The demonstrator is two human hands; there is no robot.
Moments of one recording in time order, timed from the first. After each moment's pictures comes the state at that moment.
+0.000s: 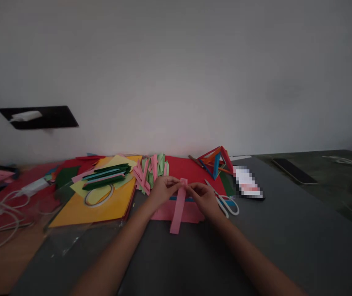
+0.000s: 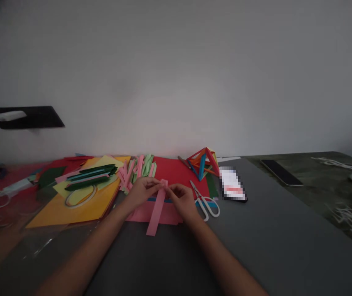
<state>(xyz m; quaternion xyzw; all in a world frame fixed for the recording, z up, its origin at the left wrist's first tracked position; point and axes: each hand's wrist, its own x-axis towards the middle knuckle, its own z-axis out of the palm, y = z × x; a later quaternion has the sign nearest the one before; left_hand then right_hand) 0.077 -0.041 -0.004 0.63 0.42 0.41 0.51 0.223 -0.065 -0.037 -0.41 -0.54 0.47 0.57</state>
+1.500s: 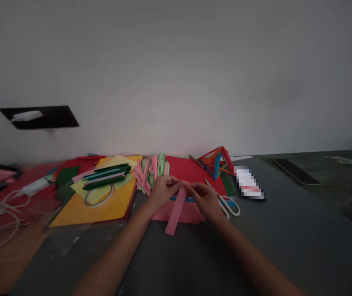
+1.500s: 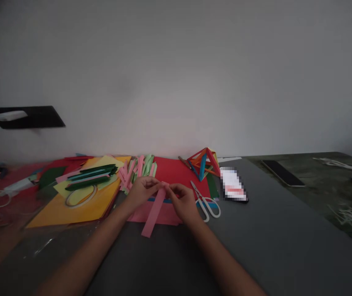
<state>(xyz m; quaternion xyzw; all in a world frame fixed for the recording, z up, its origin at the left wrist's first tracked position) 0.078 -0.044 0.001 0.62 0.42 0.43 0.51 0.220 -0.073 -0.024 -0.42 -0.56 0.43 0.57</state>
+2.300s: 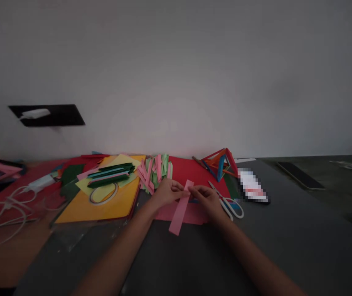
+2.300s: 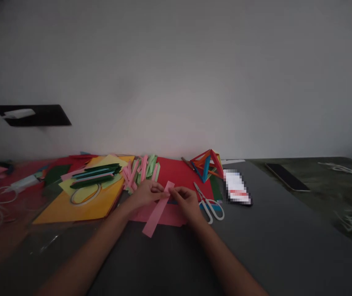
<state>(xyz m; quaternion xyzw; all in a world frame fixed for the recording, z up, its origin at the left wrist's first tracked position) 0.070 -0.042 -0.005 0.64 0.46 0.31 0.53 0.222 -0.066 -0.042 -0.42 -0.53 0.50 0.55</state>
